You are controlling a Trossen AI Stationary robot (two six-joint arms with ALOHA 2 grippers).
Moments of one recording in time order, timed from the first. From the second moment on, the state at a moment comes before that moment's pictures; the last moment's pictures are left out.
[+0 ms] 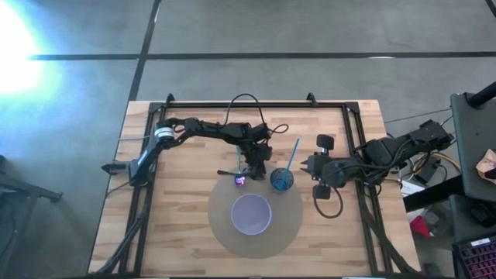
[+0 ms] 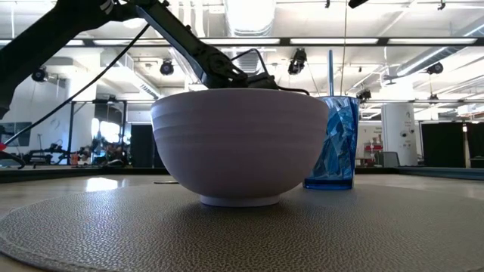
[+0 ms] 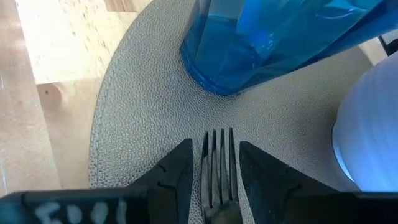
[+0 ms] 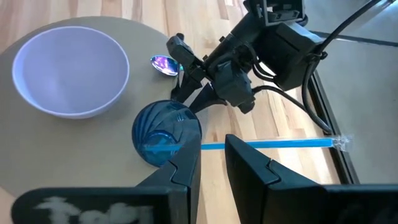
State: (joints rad) left arm 0.28 2.17 1.53 -0.46 0.71 0.37; right arm 0.39 1.22 1.30 -1.04 0.52 0.28
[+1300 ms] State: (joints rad) left arm 0.28 2.17 1.45 -0.36 0.82 0.34; right arm 0.39 1.22 1.30 -1.04 0.52 0.28
